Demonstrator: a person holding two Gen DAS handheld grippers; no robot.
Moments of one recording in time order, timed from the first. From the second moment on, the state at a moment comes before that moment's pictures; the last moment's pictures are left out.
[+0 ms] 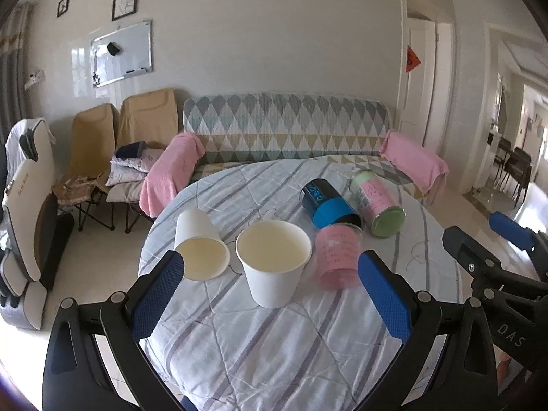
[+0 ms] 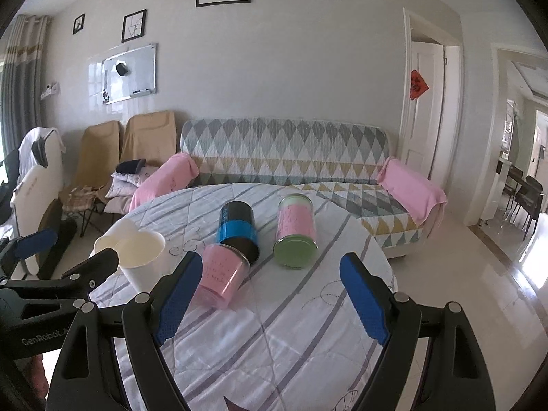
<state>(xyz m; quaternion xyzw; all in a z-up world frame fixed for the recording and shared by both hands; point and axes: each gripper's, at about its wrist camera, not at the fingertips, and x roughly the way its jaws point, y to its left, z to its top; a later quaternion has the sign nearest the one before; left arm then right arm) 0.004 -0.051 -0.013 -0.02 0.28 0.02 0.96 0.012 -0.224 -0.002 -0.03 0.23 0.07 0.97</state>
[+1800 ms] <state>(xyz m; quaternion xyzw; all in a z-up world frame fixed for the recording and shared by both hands) 0.013 -0.049 -0.008 0.01 0.20 0.05 0.98 0.023 -0.214 -0.004 -0.02 0.18 0.10 0.98</state>
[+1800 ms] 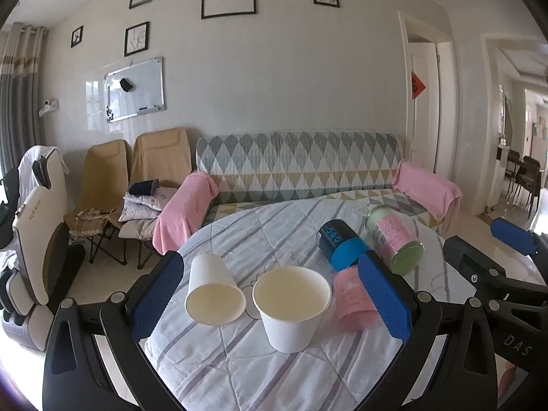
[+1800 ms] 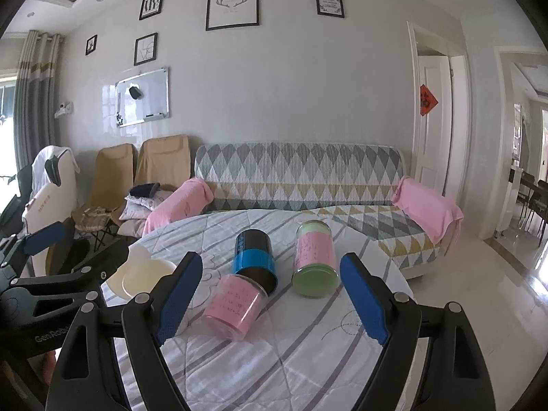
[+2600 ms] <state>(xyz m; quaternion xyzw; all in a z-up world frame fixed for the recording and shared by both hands) 0.007 -0.050 -0.008 0.02 0.19 0.05 0.98 0.026 -0.214 -0.008 -0.02 0.18 0.10 0.98</state>
